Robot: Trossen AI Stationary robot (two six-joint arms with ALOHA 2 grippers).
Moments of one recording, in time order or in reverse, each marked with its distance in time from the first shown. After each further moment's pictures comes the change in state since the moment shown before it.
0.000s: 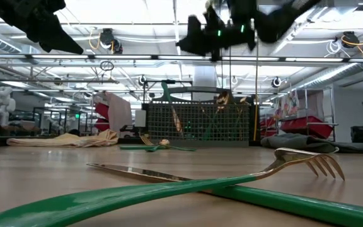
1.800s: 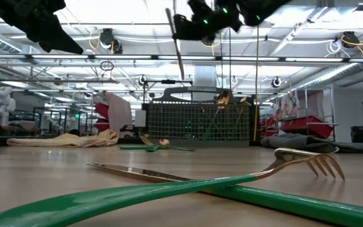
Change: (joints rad) left arm 0.000 0.000 0.000 0.000 0.004 0.000; right arm -0.011 0.079 0.266 -0.163 0.191 -0.314
